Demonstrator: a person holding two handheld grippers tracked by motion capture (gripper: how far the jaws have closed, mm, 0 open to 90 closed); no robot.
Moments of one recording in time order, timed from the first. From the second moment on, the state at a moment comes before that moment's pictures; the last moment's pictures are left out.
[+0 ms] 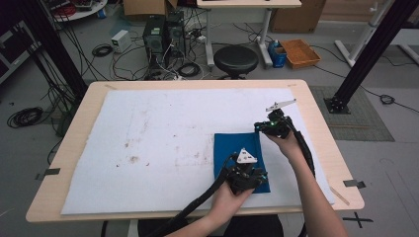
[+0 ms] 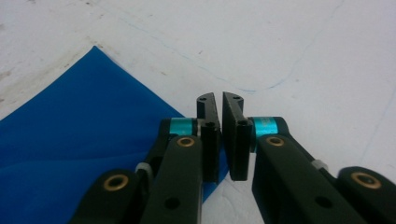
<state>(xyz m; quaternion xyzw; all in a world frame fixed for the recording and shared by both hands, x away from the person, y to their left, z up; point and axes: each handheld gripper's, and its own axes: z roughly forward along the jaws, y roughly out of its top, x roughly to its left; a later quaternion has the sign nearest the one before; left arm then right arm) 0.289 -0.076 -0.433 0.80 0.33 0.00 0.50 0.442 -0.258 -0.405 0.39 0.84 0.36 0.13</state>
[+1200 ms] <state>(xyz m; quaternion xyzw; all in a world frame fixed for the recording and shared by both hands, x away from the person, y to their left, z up) 0.313 0.071 -0.402 0.74 0.41 0.13 0.52 0.409 -0.281 -0.413 0.48 0.78 0.37 0.16</state>
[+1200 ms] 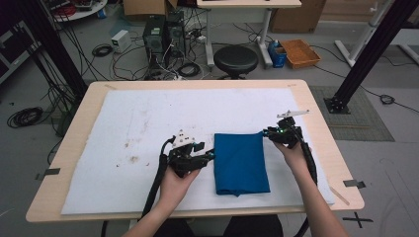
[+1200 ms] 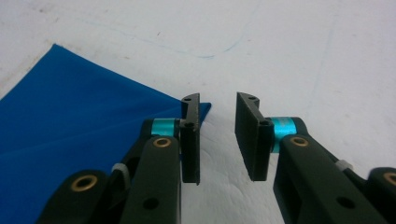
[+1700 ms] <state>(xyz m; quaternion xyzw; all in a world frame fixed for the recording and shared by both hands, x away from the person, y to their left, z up) 0.306 0.113 -0.399 0.73 0.42 0.16 0.51 0.273 -0.291 -0.421 0.48 0.76 0.43 0.09</state>
